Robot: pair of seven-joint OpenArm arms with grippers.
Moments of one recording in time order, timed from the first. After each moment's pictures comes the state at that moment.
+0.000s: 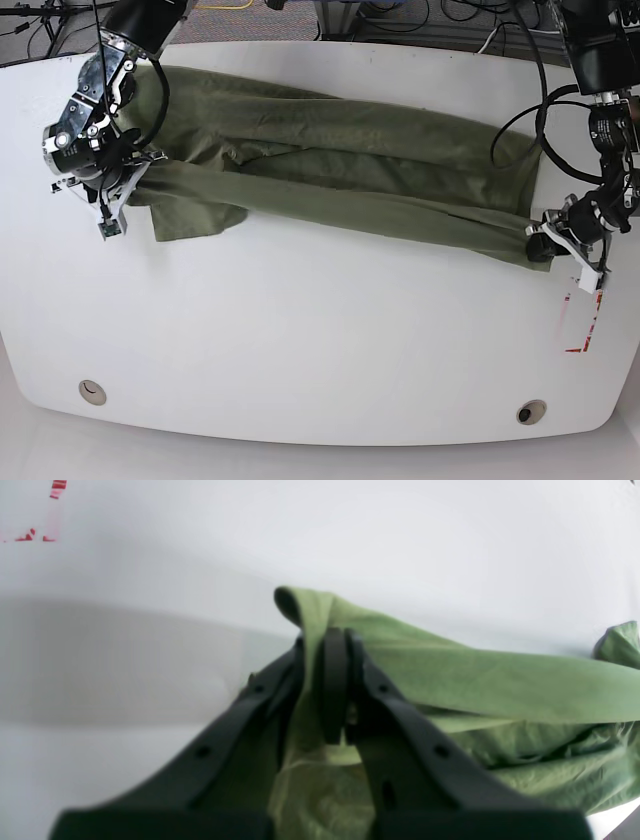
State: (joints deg) left arm -5.1 -28.2 -17.2 86.0 -49.0 -18.7 61.5; right arm -1.5 7.3 30.5 106.7 6.1 40.0 -75.3
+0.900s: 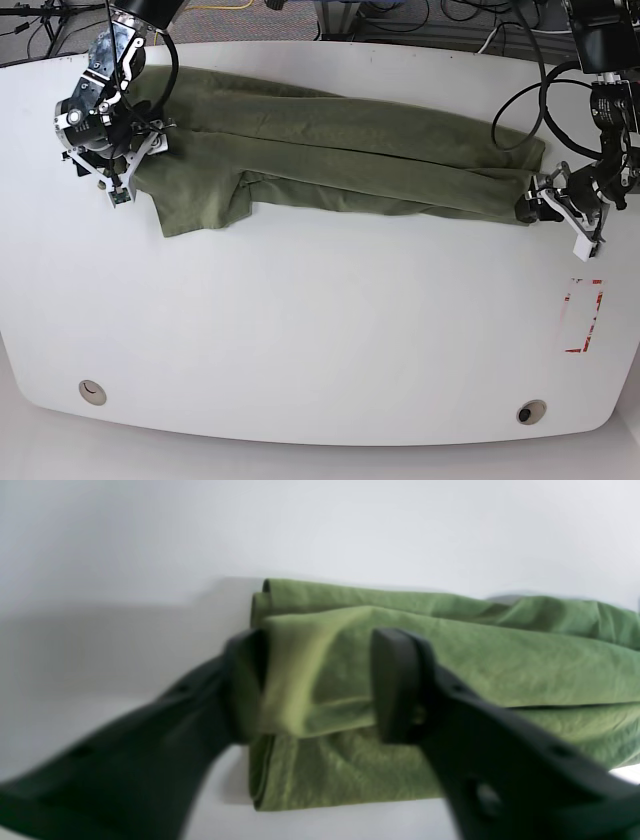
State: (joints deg) left arm 0.1 -29.5 -17.0 86.0 -48.4 -18.7 65.0; right arm -7.6 5.2 30.8 107.2 5.0 40.1 -75.4
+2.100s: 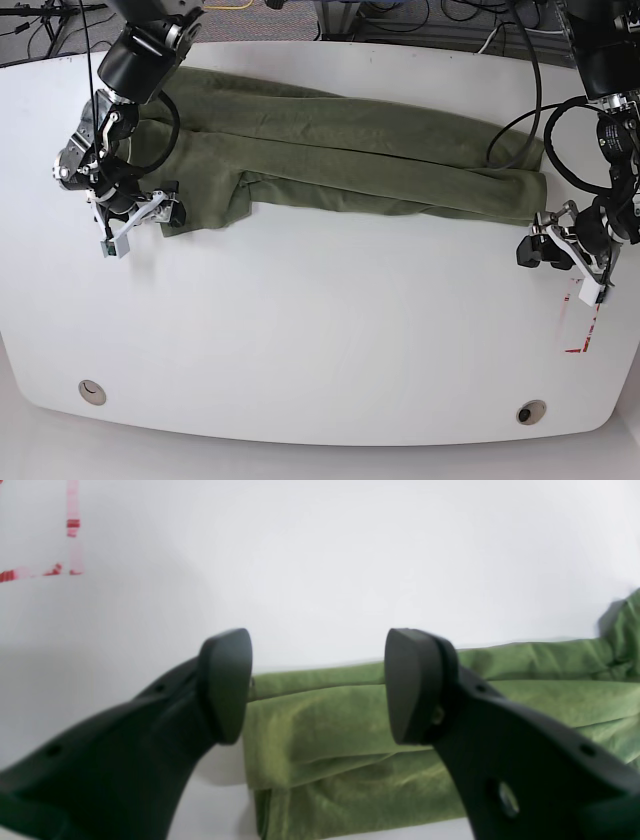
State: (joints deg) left arm -7.6 -29.2 -17.2 93.5 -48.3 -18.7 70.7; right arm 9.9 8.1 36.2 73.4 14.3 39.8 -57.1
